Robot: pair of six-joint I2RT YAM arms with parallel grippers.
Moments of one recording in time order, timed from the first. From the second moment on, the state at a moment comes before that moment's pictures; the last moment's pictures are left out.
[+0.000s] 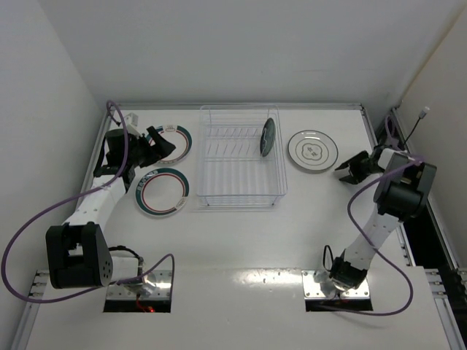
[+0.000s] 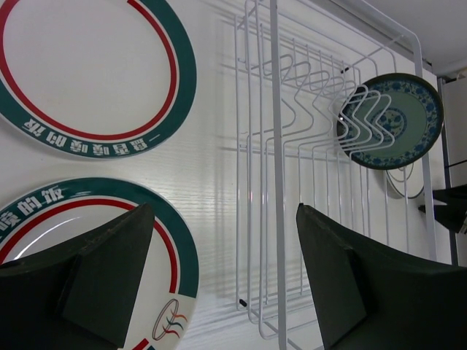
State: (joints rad) left arm 0.07 1.30 0.86 -0.02 0.35 -0.50; right arm -0.48 1.99 1.20 -0.38 -0.34 0.61
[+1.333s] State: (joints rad) left arm 0.07 1.30 0.86 -0.02 0.35 -0.50; right arm -0.35 2.07 1.27 -0.22 -0.45 0.71
